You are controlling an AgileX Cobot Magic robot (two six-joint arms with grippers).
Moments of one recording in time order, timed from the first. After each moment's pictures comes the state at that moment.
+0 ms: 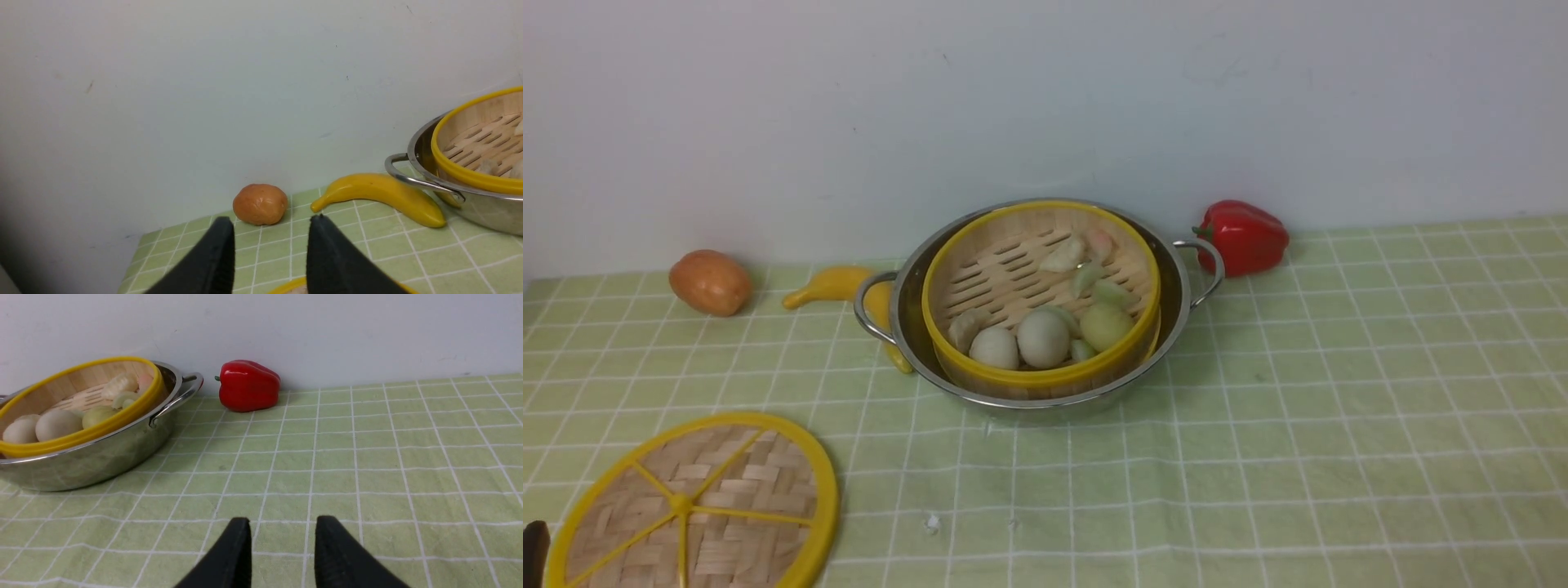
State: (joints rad) right arm 0.15 0.01 -0.01 0.02 0.38 0.23; left arm 0.08 0.00 0.01 -0.17 0.06 0.46
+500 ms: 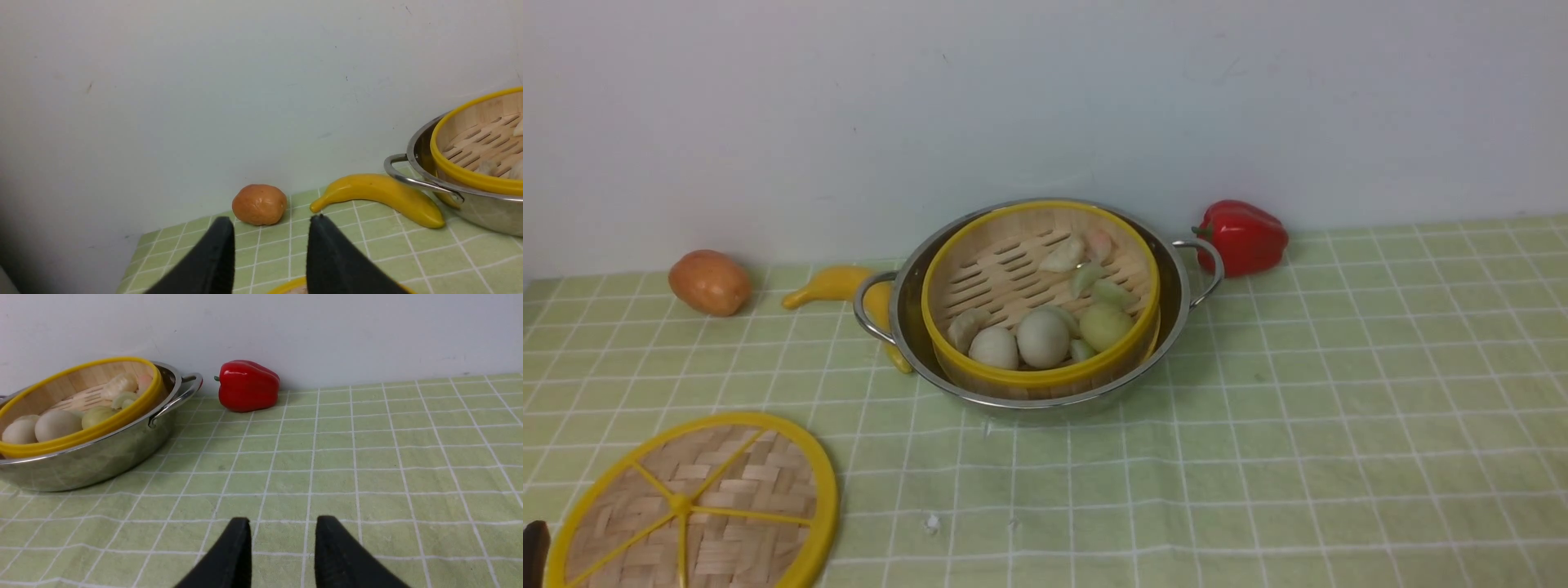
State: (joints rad) right arm 0.15 0.01 -0.01 0.02 0.38 0.23; left arm 0.08 0.00 0.01 -0.19 0.06 0.44
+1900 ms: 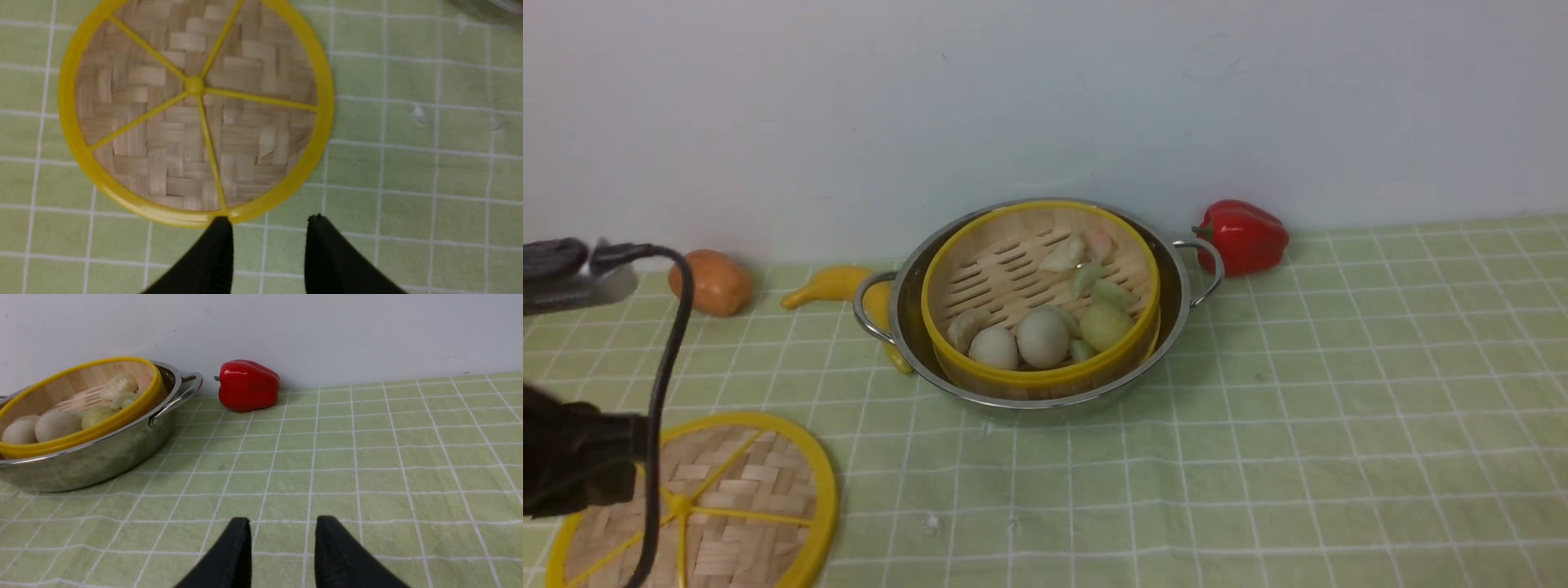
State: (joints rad) right arm 0.15 0.01 -0.01 0.02 0.38 0.23; left arm 0.08 1.15 -0.95 -0.05 1.12 -0.06
